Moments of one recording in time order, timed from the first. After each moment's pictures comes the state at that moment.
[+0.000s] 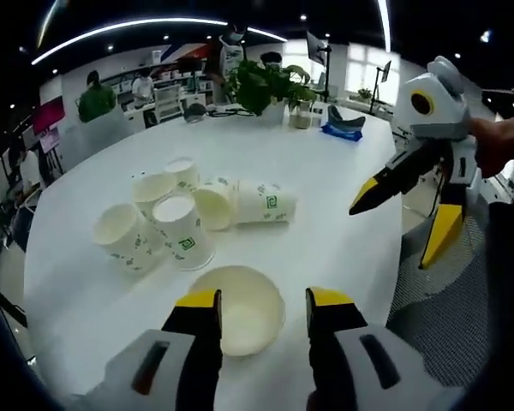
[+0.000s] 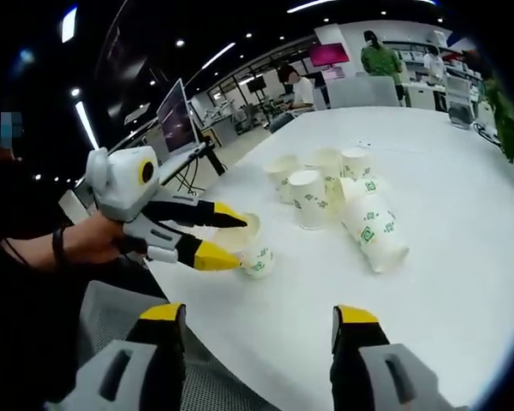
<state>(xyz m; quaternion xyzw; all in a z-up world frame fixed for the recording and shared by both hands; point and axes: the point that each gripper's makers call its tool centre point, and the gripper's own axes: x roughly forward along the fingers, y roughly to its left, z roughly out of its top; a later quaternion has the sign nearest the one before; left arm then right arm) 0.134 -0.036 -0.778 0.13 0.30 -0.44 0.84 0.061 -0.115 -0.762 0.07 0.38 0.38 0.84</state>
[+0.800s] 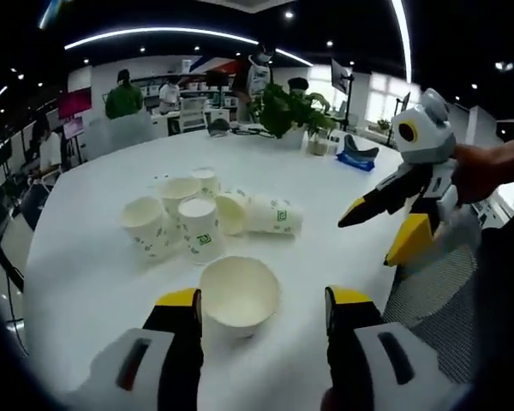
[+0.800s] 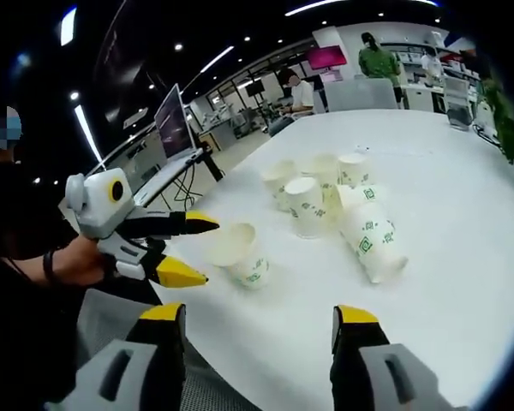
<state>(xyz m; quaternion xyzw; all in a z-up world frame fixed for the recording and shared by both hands) 0.120 -0.009 -0.763 0.06 0.28 -0.39 0.87 0.073 -0.108 -0.757 0.07 0.38 0.38 0.84</state>
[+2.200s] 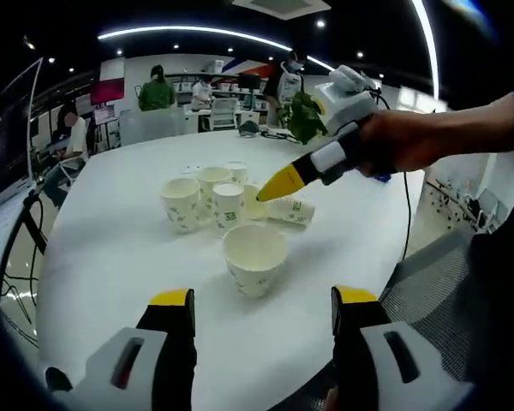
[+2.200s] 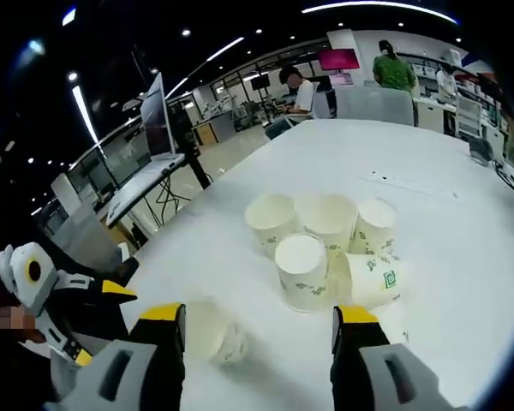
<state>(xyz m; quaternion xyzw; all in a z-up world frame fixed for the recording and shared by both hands) 0.079 0.030 -0.747 0.03 0.28 -0.33 0.90 0.198 -0.054 -0.758 0.01 0.38 0.37 0.85</state>
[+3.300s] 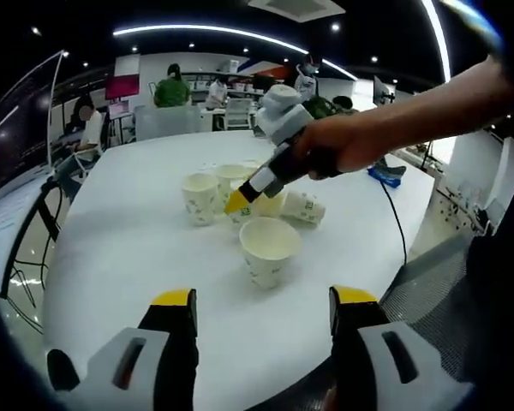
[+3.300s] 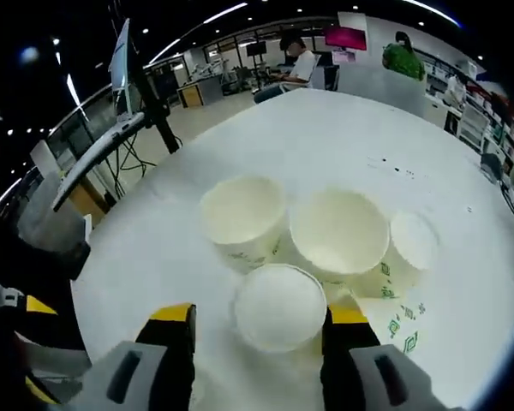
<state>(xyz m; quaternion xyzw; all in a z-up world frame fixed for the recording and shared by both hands) 0.074 0.053 -0.747 0.02 0.28 -0.30 0.91 0.257 -0.026 -0.818 -0.07 0.45 0.33 0.83</state>
